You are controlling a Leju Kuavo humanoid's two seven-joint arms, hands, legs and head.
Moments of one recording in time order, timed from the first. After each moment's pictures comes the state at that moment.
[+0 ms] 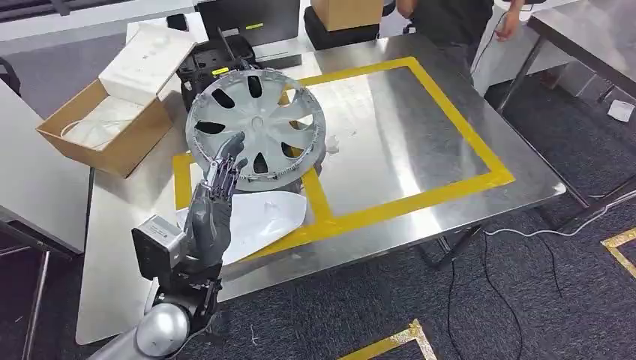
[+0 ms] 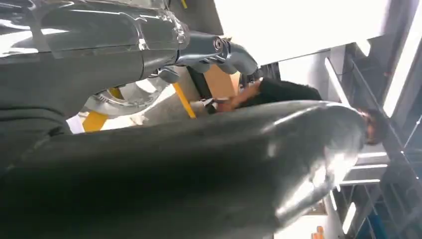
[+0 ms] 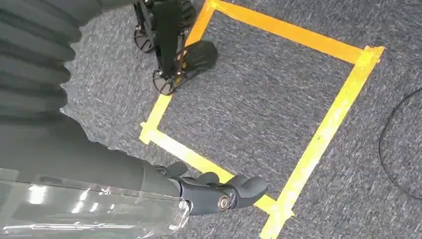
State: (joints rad) left arm -0.09 0.31 -0.60 -2.04 -0.08 0.53 -0.19; right arm -0.10 -0.09 0.46 -0.21 -1.16 -0.45 -0.50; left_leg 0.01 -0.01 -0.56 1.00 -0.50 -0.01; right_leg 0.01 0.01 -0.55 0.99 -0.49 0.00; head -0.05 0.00
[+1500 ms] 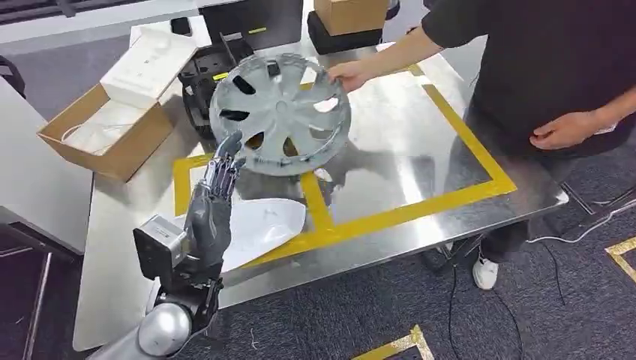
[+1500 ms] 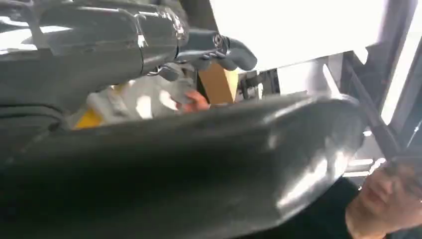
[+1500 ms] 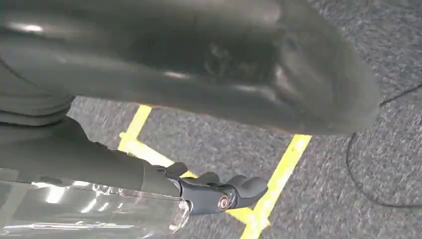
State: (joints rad) left arm -0.09 0.31 -0.60 -2.04 -0.09 0.54 -0.19; right arm -0.10 -0.09 0.46 -0.21 -1.20 -0.38 -0.57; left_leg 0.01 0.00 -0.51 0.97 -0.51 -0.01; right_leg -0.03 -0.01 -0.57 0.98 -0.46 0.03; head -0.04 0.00
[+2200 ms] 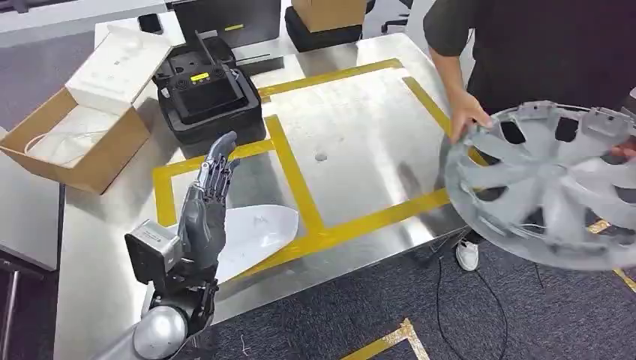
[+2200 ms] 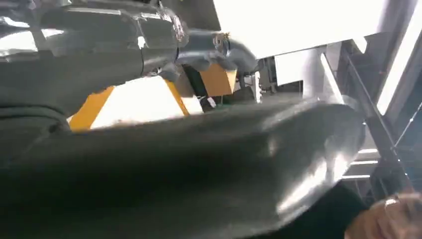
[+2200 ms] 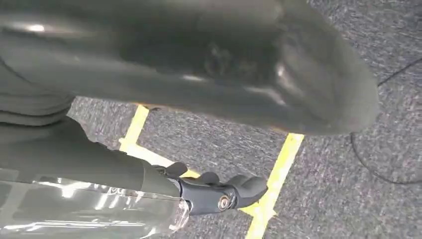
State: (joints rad) left arm -0.09 0.31 -0.61 -2.04 -0.09 0.54 -0.20; right arm -0.09 -0.10 0.43 -0.21 -1.20 -0.38 -0.58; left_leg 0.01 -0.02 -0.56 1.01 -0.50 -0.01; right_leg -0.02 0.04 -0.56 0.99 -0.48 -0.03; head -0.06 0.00
